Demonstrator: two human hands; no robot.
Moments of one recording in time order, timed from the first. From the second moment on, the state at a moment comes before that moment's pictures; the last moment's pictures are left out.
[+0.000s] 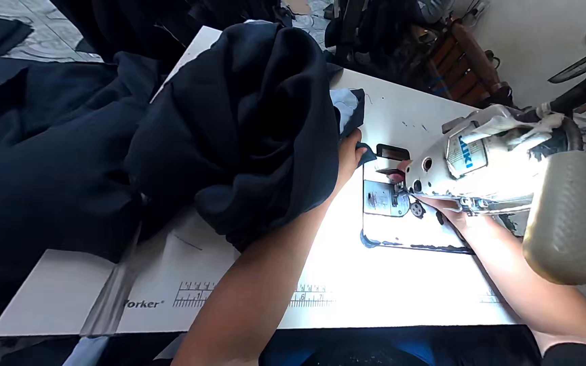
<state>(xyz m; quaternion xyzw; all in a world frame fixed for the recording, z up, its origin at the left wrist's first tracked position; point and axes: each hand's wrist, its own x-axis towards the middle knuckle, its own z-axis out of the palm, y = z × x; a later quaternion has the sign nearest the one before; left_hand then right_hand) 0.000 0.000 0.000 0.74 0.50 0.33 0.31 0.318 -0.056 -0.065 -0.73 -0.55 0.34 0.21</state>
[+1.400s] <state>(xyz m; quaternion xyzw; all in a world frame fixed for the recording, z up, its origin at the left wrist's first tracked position) -0.002 -0.168 0.036 0.72 0.52 0.13 0.44 0.210 -0.197 -0.017 -0.45 -0.86 0.15 0.20</state>
